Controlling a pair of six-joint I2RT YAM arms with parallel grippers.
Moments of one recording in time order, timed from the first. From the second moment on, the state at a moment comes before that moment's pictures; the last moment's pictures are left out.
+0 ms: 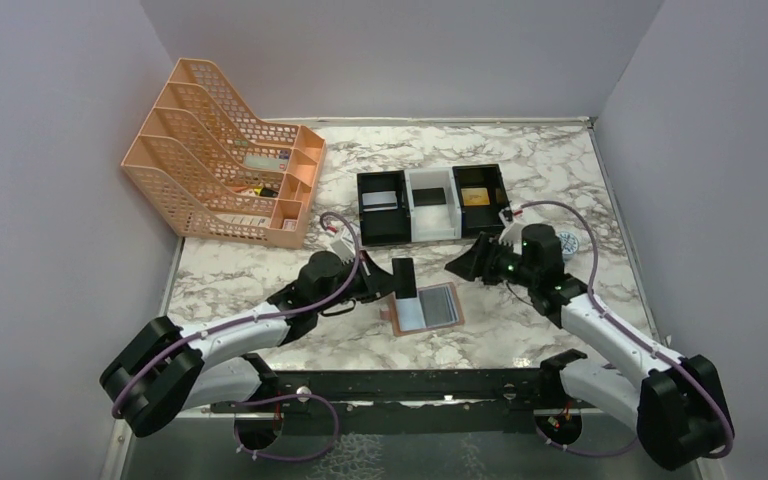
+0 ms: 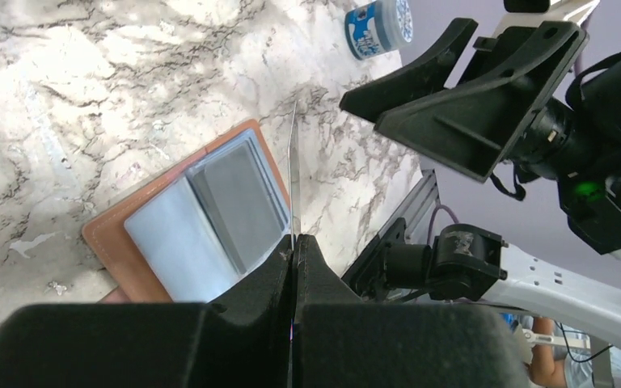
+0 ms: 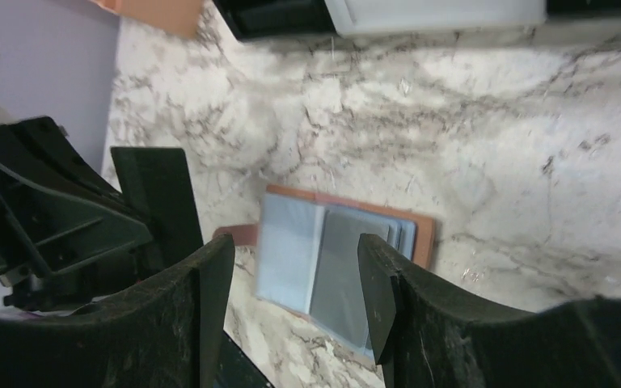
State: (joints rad) left arm -0.79 1.16 0.36 0.48 0.19 -1.02; right arm 0.40 1.01 0.44 0.05 -0.39 0.63
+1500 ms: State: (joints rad) left arm -0.76 1.31 0.44 0.98 0.48 -1.11; right arm 0.22 1.13 0.47 0.61 -1.19 0.90
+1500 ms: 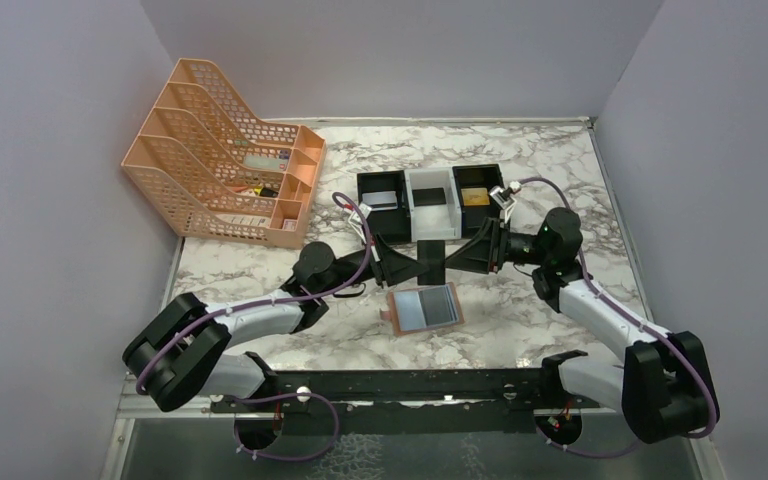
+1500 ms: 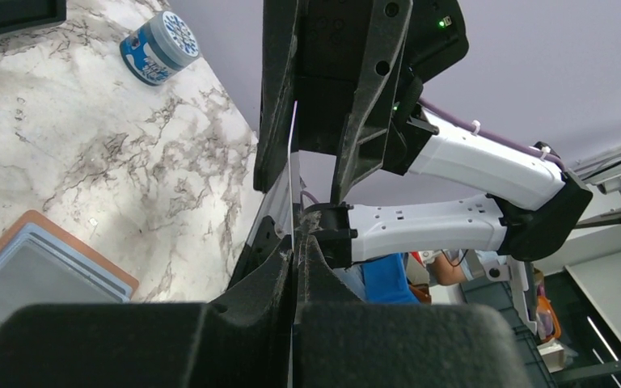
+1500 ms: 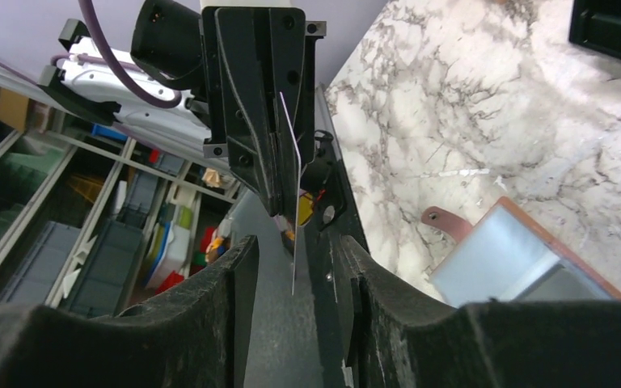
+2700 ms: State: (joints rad) left arm -0.78 1.31 0.44 1.04 0.49 -1.12; right arm 0.32 1.17 0.46 0.79 -1.12 1.14
